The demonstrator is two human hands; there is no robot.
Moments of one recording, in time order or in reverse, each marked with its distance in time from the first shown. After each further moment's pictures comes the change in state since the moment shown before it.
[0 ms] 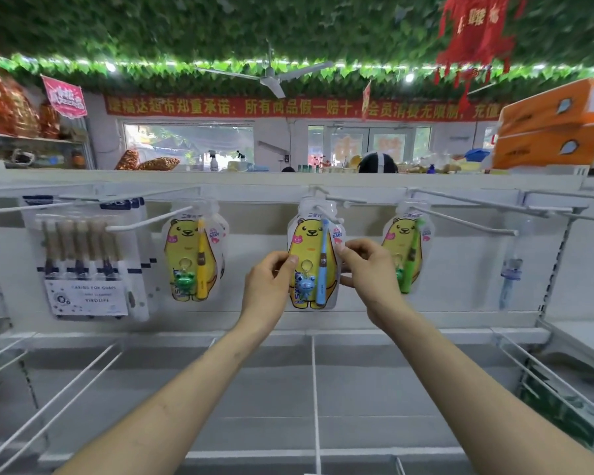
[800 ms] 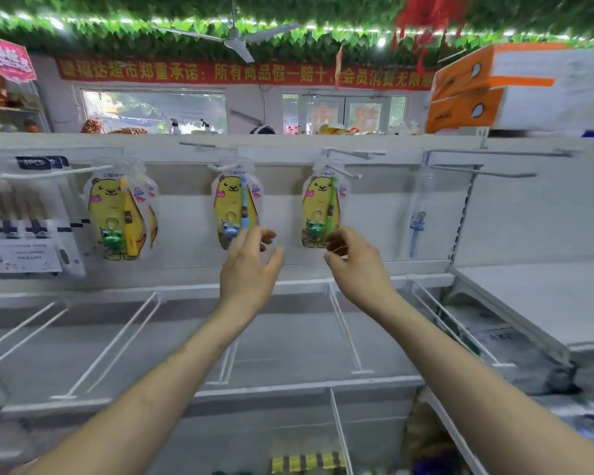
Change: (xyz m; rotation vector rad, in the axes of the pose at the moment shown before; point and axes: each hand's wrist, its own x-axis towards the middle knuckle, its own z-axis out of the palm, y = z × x) left_hand -0.094 0.046 0.083 0.460 0.050 0.218; right_hand -0.071 0.001 -0.141 -0.684 -0.081 -0.205
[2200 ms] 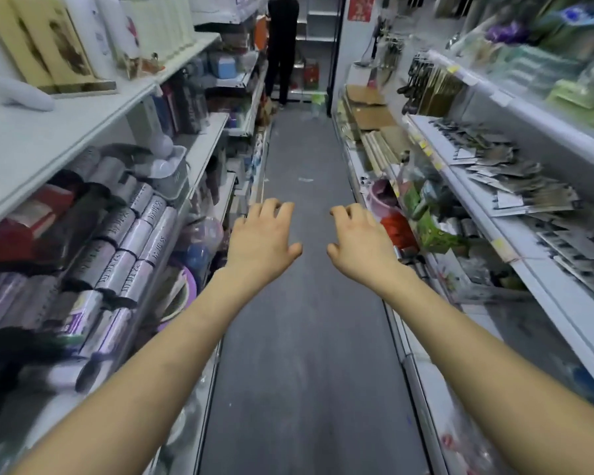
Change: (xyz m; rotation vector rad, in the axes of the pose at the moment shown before) left_hand -0.437 0.812 0.742 -0.344 -1.048 1.177; right_hand -0.452 0.551 -0.799 -1.159 0.280 1.334
